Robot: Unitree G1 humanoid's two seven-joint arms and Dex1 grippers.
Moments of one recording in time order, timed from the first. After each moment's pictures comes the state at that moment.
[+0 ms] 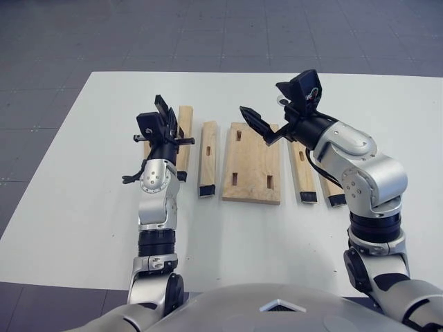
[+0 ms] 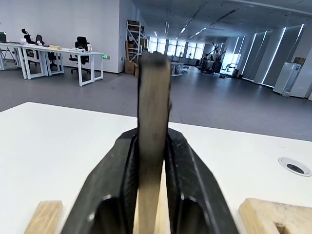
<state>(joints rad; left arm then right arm) -0.22 0.07 0.14 0.03 -0.13 0.08 -0.01 -0.46 -0.22 0.12 -0.40 0.36 0.85 0.31</state>
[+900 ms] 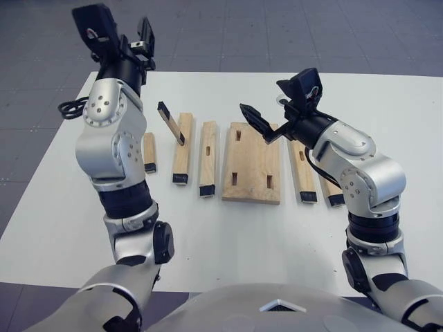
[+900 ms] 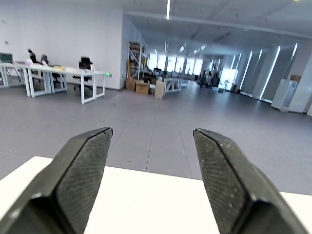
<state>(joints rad) -0.62 0.21 0.29 -0.19 -0.23 0.71 0.05 -0.46 -0.20 0.12 -0.40 0.35 0.84 0.30</state>
